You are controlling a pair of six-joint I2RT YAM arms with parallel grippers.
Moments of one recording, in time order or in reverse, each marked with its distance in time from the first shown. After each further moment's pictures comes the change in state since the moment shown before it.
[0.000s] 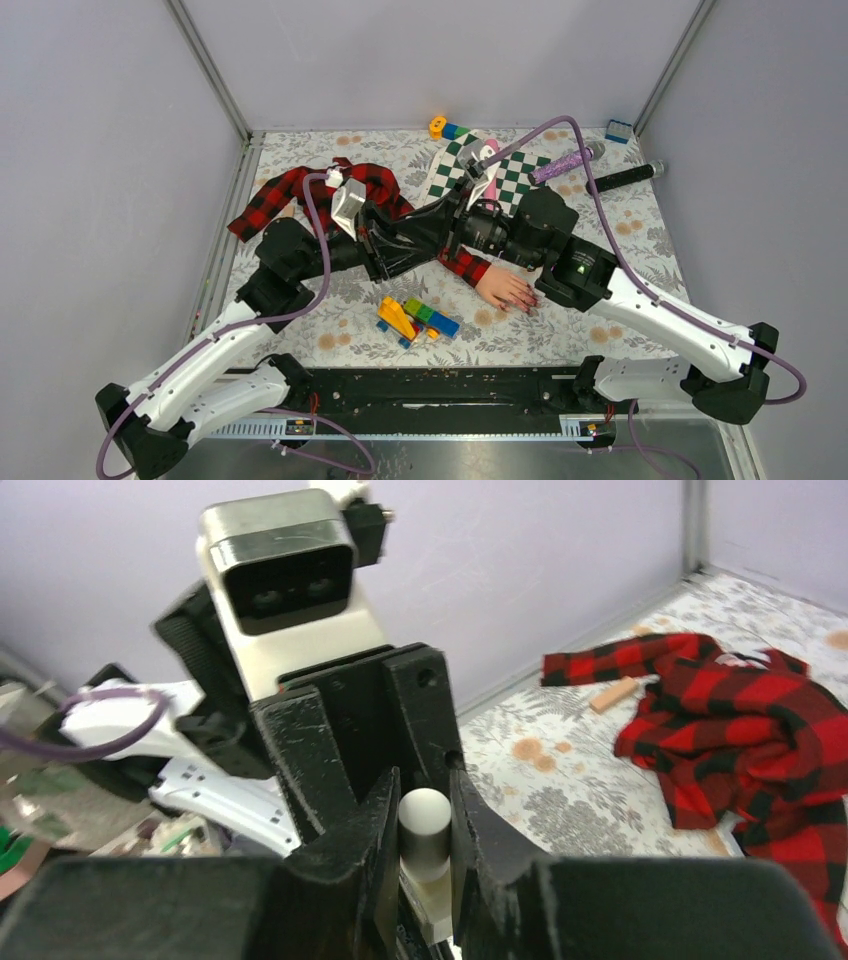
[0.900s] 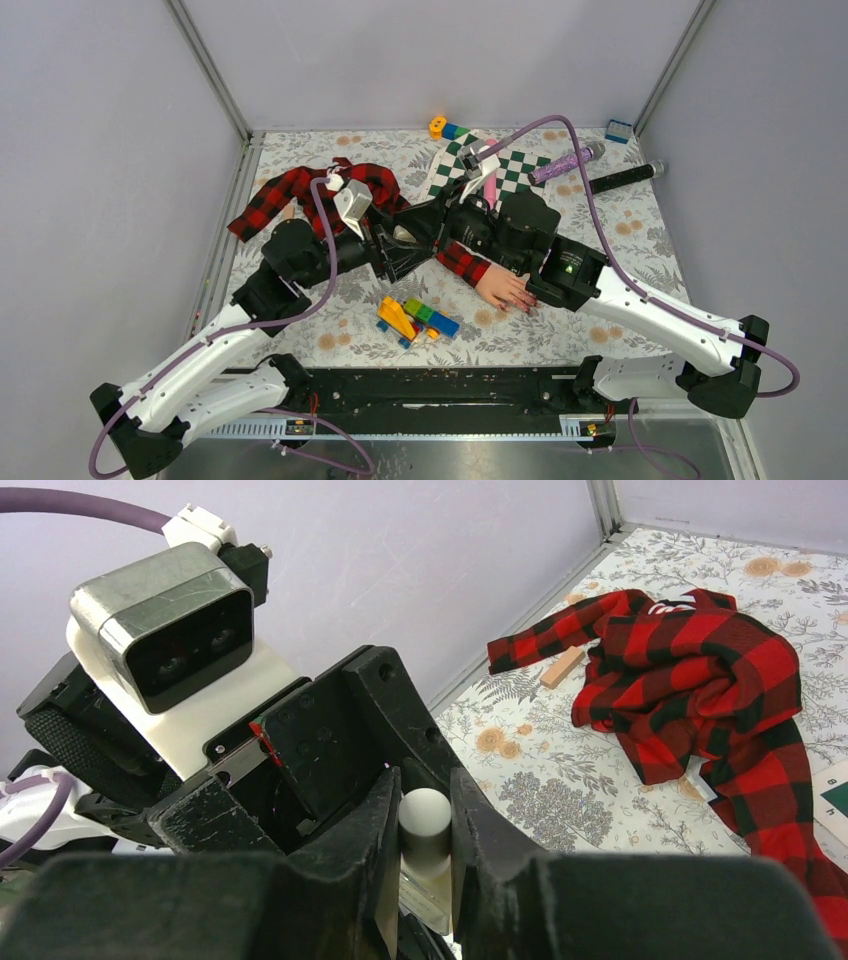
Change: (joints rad) left arm -0.051 -0.020 0.017 -0.166 -0.232 0.113; right arm 0.013 0.034 0.002 -0.025 0.185 0.105
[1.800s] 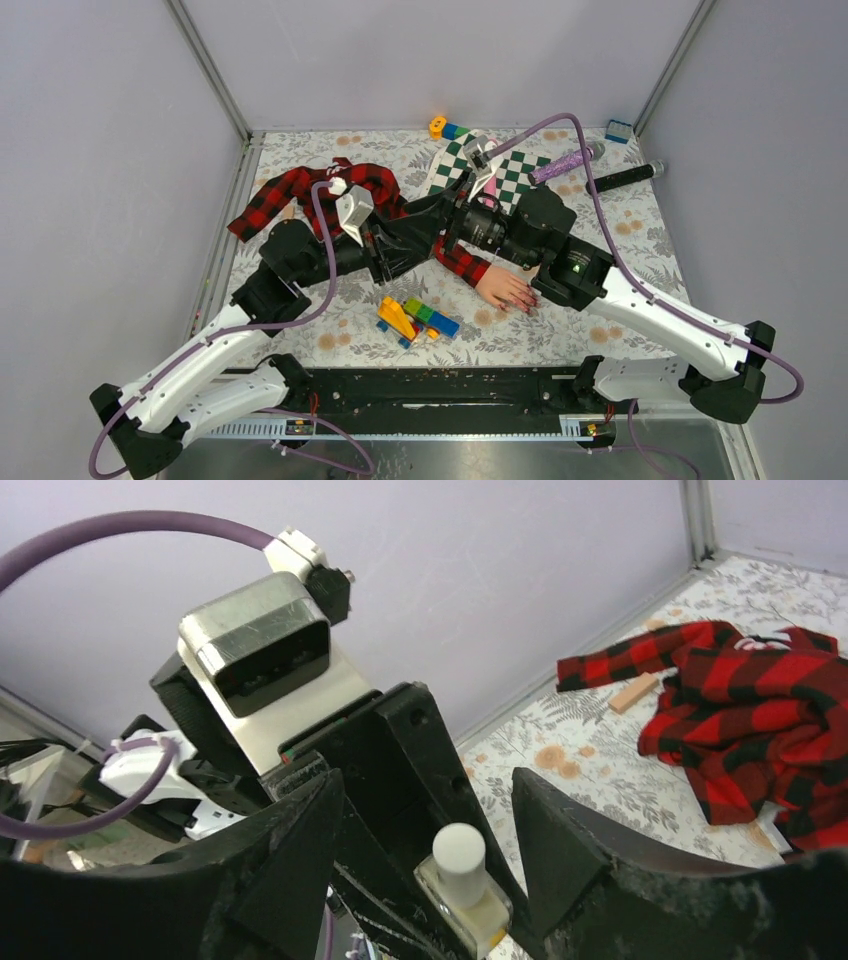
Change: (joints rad) left arm 0.000 0.006 0.000 0.041 0.134 0.032; right arm -0.048 -0.033 -0.027 0.109 -0.215 0.022
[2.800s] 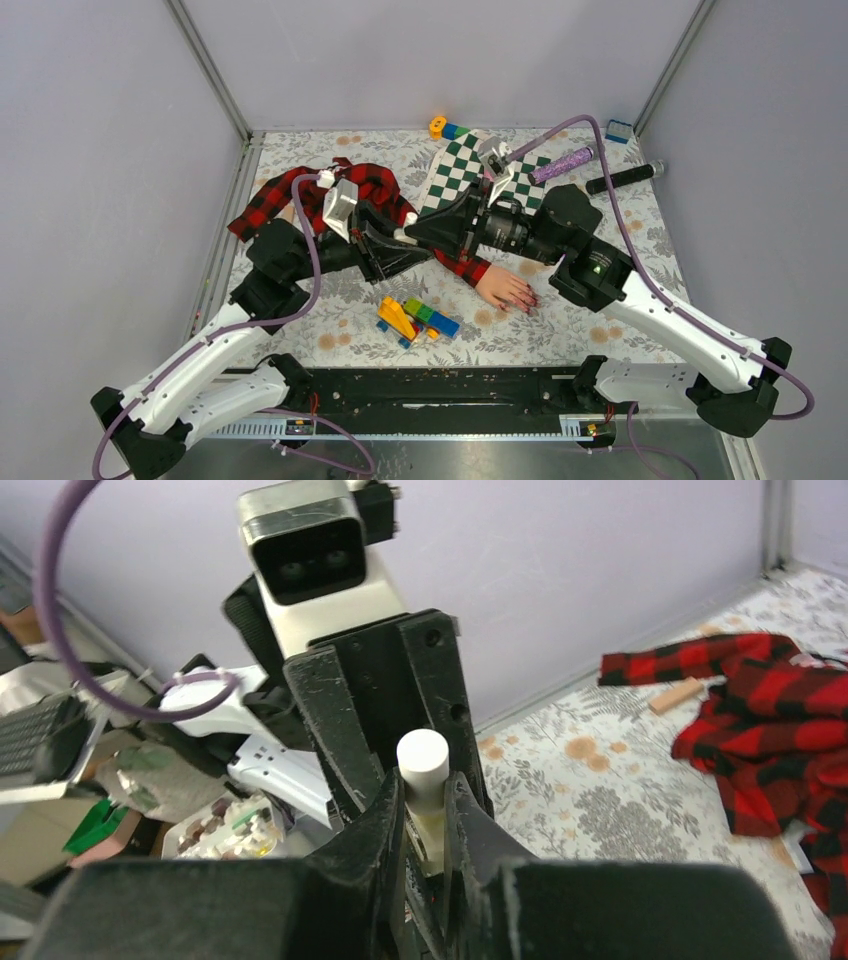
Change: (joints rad) left arm 0.039 -0.005 0.000 0.119 0.111 -0.119; right arm -0.053 -0.060 -0.015 -0.055 -0.164 -0.020
